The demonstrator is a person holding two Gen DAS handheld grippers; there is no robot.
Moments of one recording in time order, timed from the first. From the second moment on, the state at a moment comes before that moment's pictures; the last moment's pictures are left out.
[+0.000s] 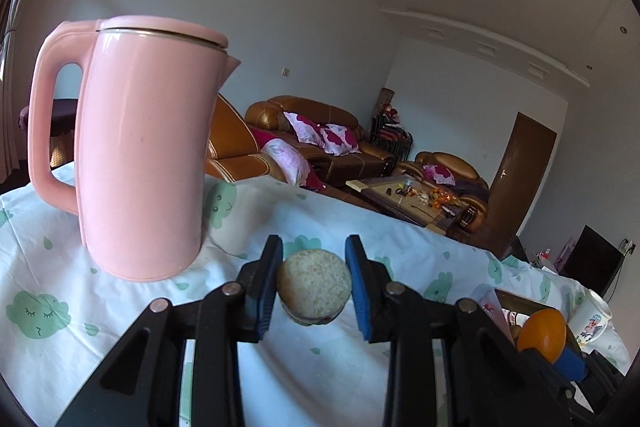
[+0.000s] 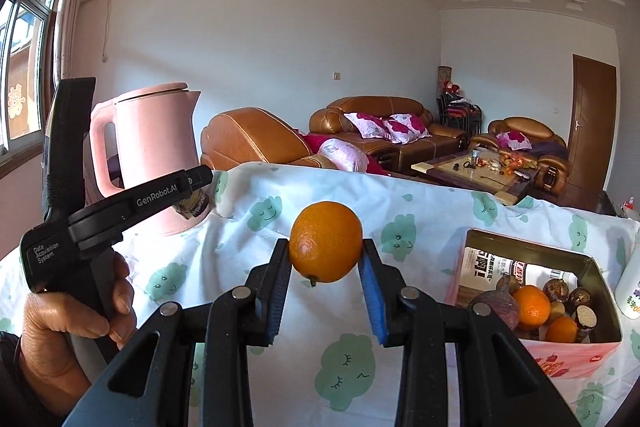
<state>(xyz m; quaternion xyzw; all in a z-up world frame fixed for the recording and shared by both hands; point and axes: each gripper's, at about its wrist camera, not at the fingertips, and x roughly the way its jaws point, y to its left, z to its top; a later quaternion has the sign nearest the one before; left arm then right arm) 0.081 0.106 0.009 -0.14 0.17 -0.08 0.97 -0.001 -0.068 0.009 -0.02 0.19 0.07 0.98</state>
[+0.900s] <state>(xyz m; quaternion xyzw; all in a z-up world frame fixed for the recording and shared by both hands) 0.003 0.003 0.033 -0.03 0.13 -0.18 0.97 -0.046 -0.152 0.014 0.00 0.18 0.02 0.98</state>
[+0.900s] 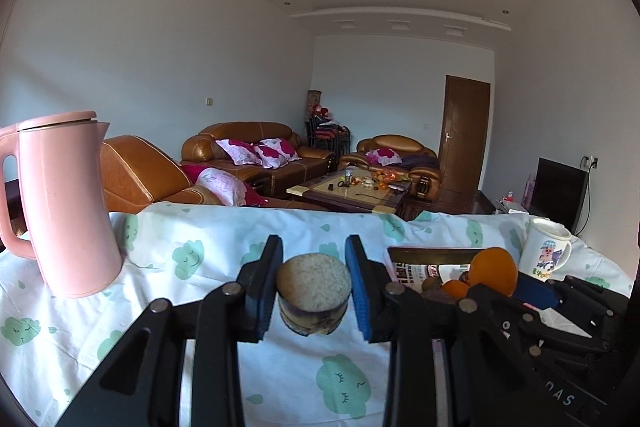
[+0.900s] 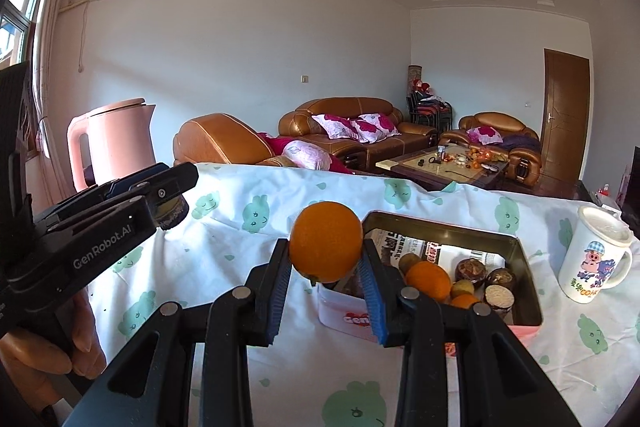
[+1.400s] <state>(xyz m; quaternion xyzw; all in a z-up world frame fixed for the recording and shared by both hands) 0.007 -0.070 0.037 -0.01 0.14 -0.22 0.97 -0.054 -0.211 0.025 0.02 0.17 -0.03 0.99</state>
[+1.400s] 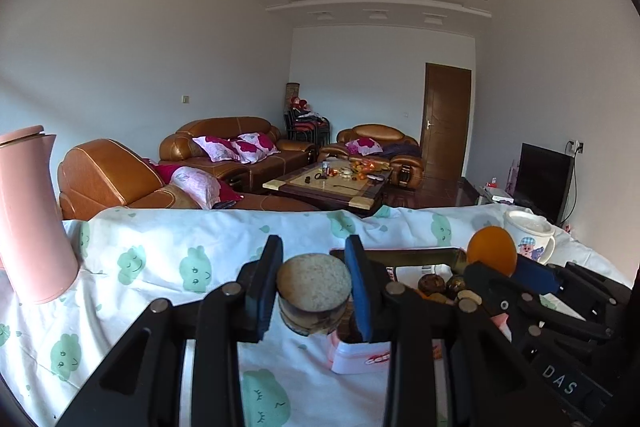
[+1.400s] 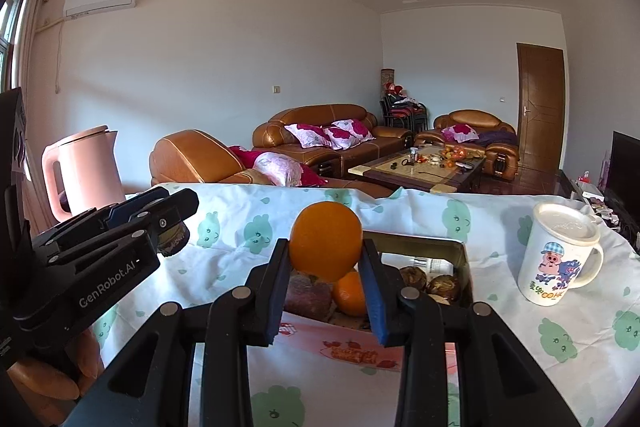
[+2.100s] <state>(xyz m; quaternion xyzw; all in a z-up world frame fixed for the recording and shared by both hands) 0.044 -0.156 0.036 -0.01 0.18 -0.25 0.95 -0.033 -0.288 0.025 0.05 0.17 -0.11 0.98</state>
